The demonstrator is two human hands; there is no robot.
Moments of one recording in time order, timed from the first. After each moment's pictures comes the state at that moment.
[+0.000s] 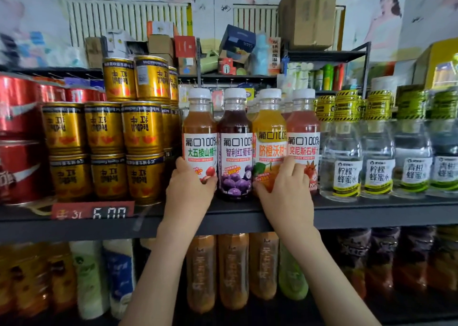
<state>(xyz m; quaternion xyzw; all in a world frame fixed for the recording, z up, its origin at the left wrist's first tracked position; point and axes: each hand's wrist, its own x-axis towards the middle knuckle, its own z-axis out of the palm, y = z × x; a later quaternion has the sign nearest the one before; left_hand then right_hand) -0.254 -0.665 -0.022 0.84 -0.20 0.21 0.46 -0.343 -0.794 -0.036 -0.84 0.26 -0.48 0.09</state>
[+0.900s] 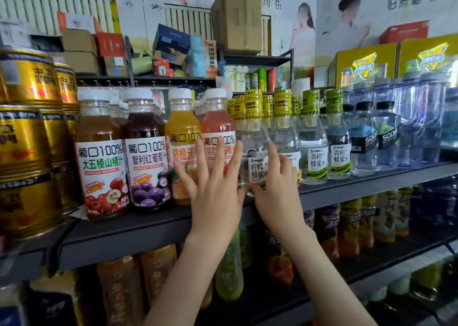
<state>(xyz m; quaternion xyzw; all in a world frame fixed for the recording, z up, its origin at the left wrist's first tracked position) -0.332 -0.795 -0.041 0.72 -0.44 0.46 0.26 -0.413 -0.883 -0.049 -0.80 0.23 -0.54 0.08</state>
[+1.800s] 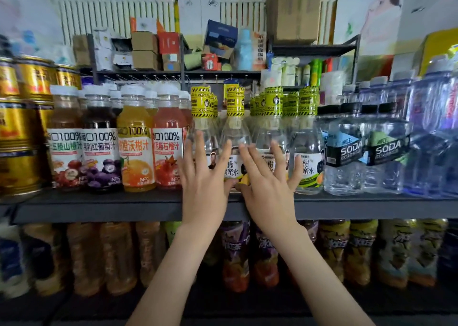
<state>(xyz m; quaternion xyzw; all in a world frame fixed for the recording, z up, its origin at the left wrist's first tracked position) -0.403 -0.902 -0.050 0.77 -0.32 0.48 0.26 -0.472 -1.012 -0.059 -0.81 0.10 -0.58 -0.09</state>
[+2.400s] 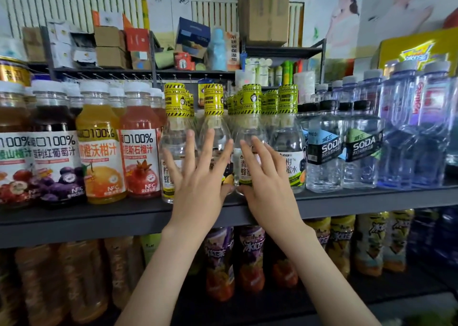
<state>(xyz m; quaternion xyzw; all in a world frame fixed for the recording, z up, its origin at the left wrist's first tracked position) -0.401 -0.920 -0.039 0.75 -0.38 0.51 0.17 -0.485 -1.037 -0.048 -0.84 0.07 -0.54 -0.04</state>
